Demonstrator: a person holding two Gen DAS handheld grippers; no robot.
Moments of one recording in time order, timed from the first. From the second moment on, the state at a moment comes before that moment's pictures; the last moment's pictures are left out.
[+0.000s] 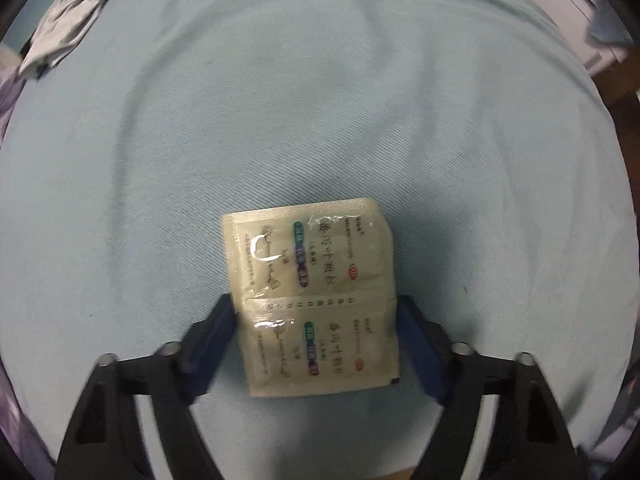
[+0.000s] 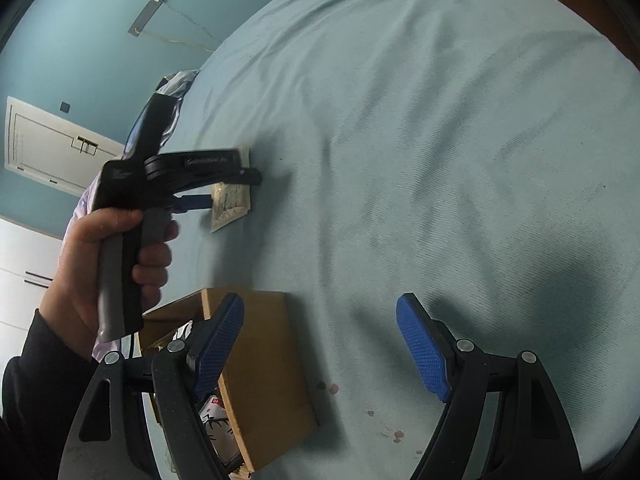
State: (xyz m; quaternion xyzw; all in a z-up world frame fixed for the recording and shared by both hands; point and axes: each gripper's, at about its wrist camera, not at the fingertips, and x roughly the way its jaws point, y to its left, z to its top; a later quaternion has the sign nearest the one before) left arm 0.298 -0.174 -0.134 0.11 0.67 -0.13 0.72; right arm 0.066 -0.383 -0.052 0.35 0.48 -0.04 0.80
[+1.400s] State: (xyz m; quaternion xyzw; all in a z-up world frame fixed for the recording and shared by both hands) left arm 0.045 -0.027 -0.006 0.05 0.44 -0.17 0.88; right arm 0.023 -0.252 -0.005 0.07 0.45 -0.01 0.89
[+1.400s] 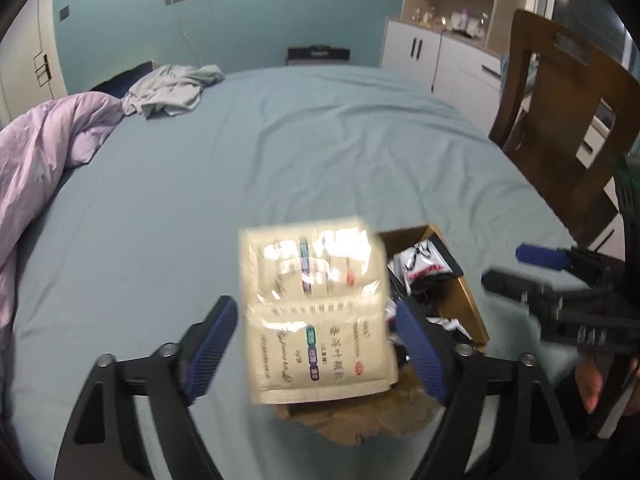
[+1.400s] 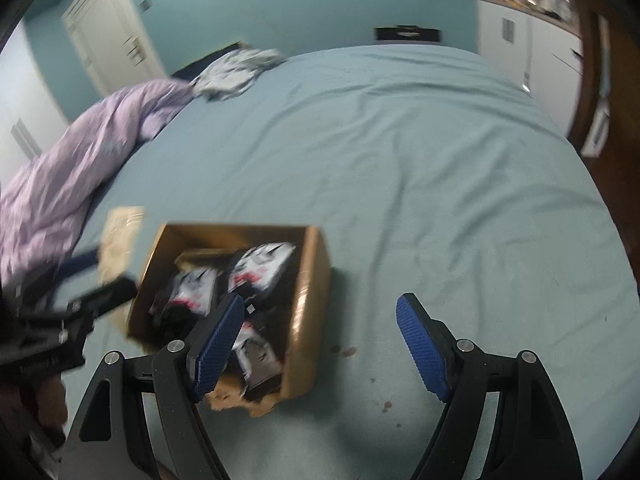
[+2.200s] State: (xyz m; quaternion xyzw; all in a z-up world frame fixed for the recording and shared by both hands) left arm 0.019 -0.026 0.011 0.16 0.40 -0.06 0.90; right arm -0.008 -0.233 0.002 -0.04 0.42 0.01 0.91
